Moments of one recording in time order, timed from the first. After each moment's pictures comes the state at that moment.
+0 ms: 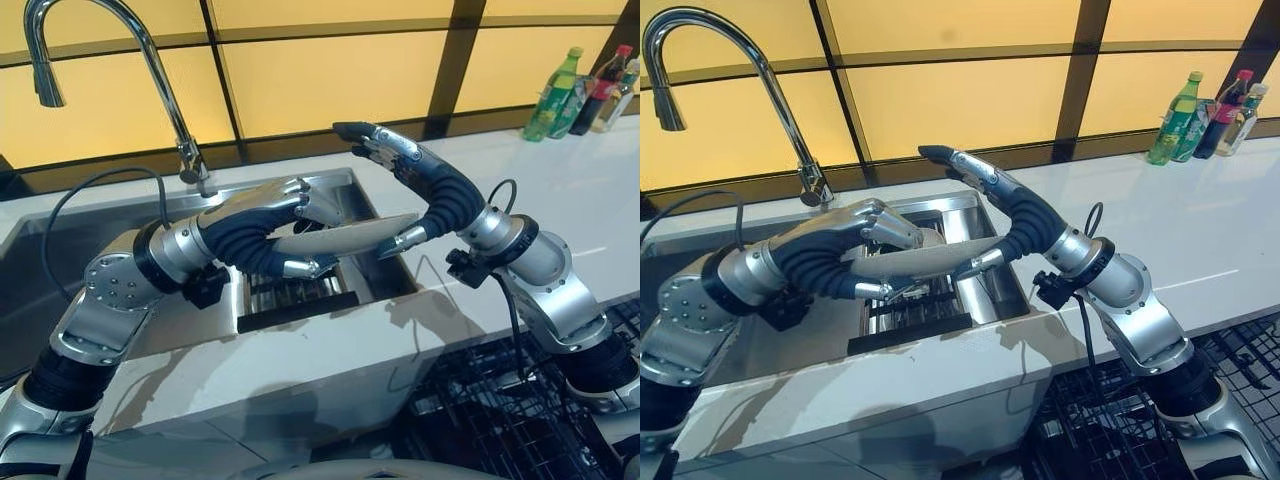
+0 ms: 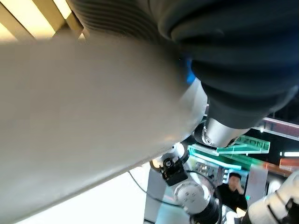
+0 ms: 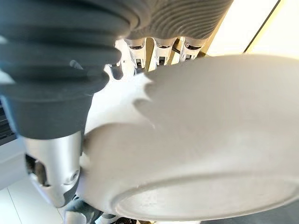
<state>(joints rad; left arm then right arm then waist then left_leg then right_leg) -0.37 0.80 -0.14 -0.42 -0.22 -0.44 -0.50 -0.45 -0.69 0.27 -0.37 0.40 -0.17 0.32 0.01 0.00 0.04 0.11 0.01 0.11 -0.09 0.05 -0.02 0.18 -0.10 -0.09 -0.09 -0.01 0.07</state>
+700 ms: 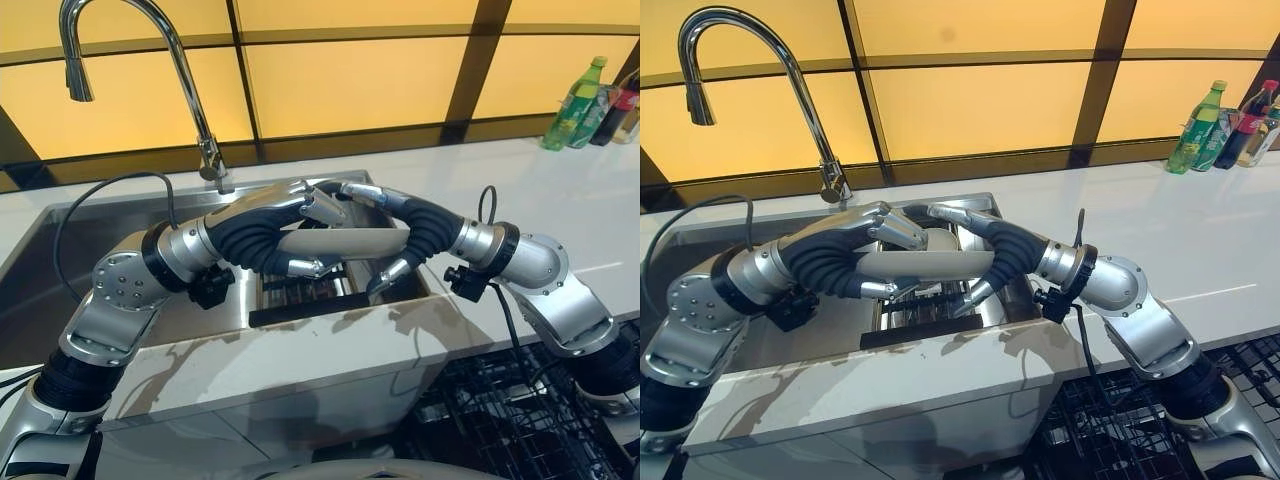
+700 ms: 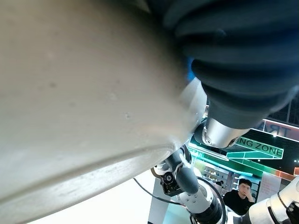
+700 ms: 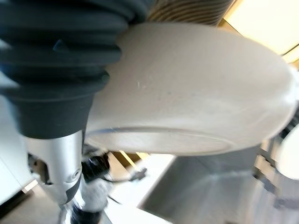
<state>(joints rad) -0.37 0.80 -0.14 -0.42 -0.21 -0.42 -0.52 -0.47 -0.78 0.32 -0.41 0.31 -0.04 0.51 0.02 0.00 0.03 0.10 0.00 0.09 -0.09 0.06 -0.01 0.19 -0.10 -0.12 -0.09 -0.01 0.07</state>
